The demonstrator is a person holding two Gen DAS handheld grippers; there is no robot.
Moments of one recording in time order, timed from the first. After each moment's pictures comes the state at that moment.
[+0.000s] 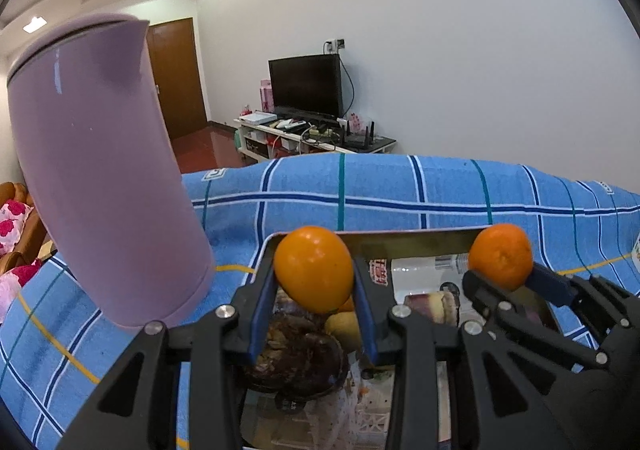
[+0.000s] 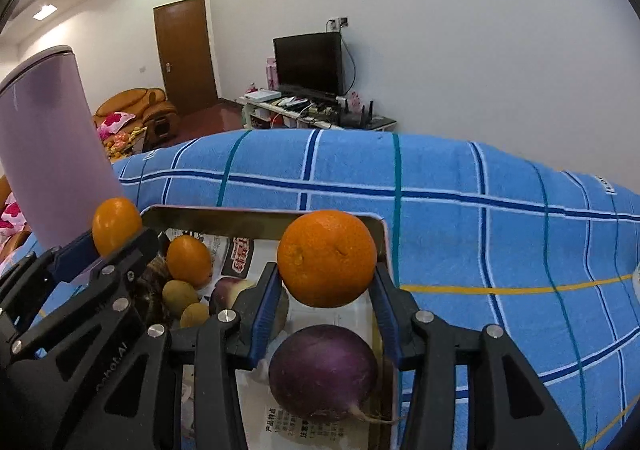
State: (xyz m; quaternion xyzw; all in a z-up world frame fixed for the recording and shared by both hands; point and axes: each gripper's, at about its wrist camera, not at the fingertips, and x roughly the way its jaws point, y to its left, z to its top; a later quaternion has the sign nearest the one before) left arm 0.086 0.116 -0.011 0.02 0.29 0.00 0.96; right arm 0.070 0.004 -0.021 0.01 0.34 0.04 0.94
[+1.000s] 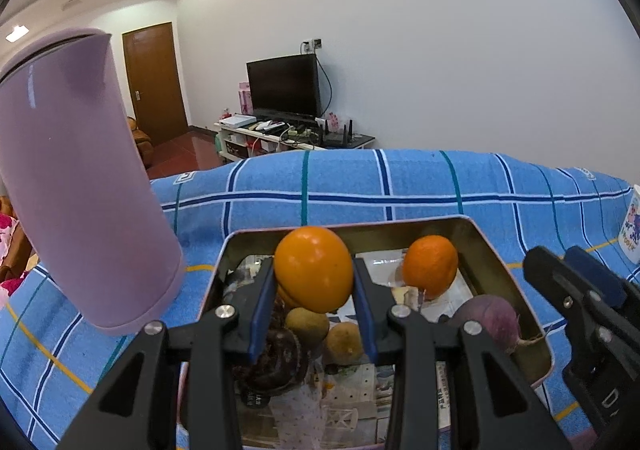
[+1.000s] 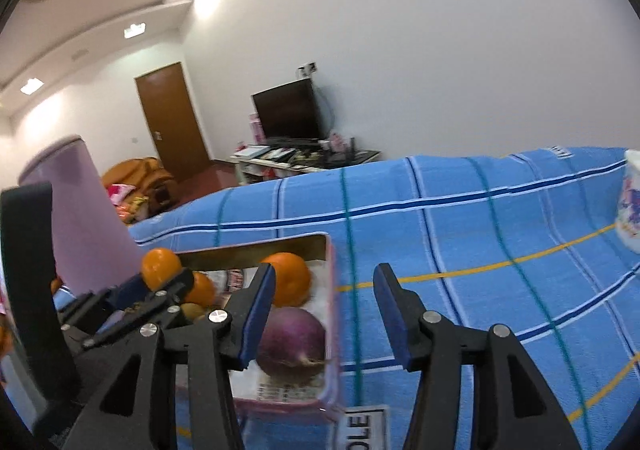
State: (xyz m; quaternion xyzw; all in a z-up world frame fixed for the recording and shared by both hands) left arm 0.080 0.095 -0.010 0.04 0.29 -0.04 0.96; right arm 0.013 -0.042 -0.005 0.10 0.25 0.01 0.96
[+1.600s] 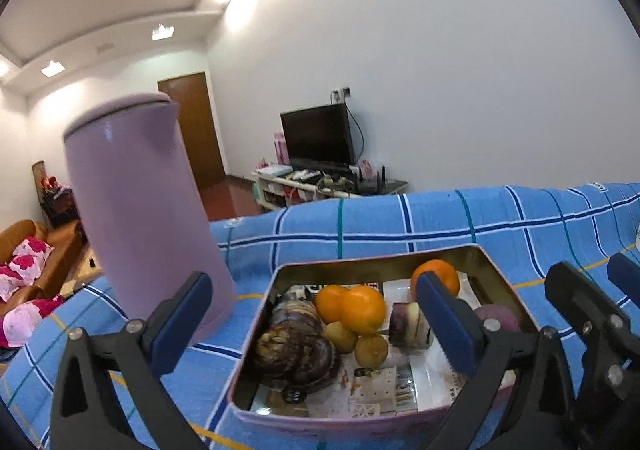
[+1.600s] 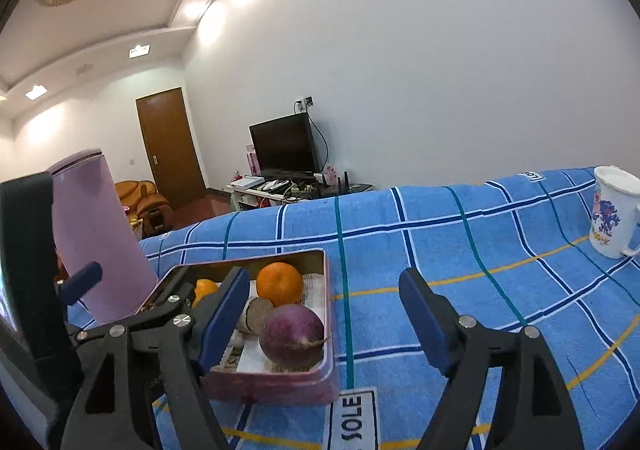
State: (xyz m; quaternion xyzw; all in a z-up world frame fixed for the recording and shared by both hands) left arm 0.031 0.096 0.006 0.06 0.18 0.03 0.98; right arm -0.036 -0.038 0.005 0.09 0.19 -0.01 0.98
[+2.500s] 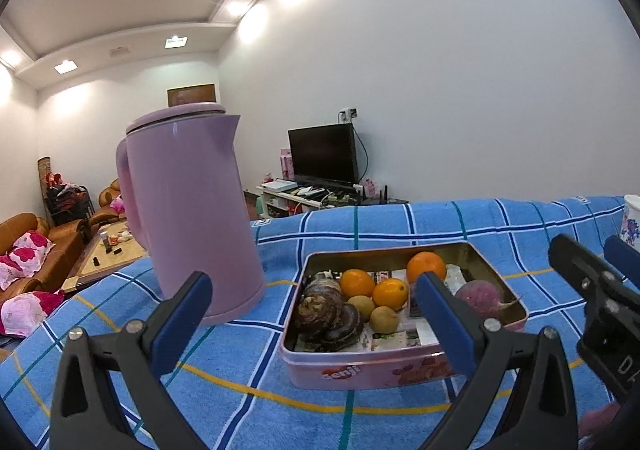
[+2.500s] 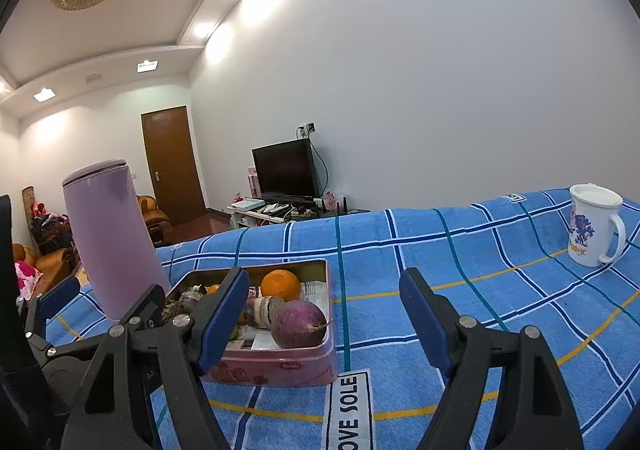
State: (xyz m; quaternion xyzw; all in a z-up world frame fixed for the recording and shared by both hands) left arm -0.027 0.124 0.012 0.04 0.15 0.03 0.99; right arm -0.088 -0.027 0.016 0.08 0.14 -0.01 0.99
